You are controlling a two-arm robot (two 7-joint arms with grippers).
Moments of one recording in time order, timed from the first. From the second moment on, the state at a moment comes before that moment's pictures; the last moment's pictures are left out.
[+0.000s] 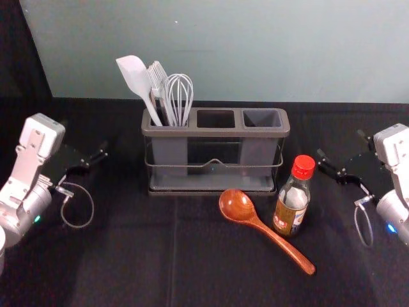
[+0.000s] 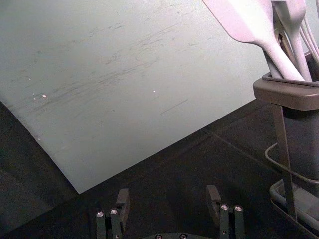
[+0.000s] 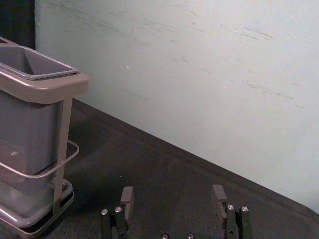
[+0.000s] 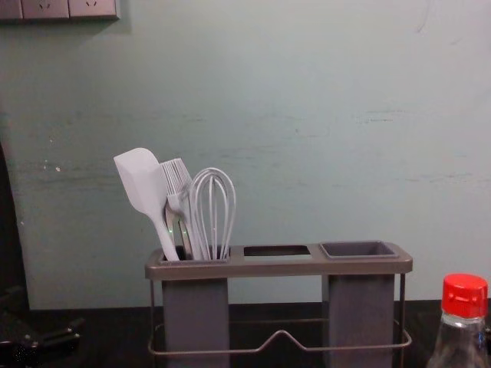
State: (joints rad) left arm -0.20 0.60 0.45 -1.41 -0.25 -0.12 0.03; right arm 0.20 0.60 -0.45 -1.41 0.25 -0.12 -0.03
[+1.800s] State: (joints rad) left arm -0.20 0.60 0.45 -1.41 -0.25 -0.12 0.03; right arm 0.02 0.71 -0.31 -1.57 0.35 -0.15 0.08
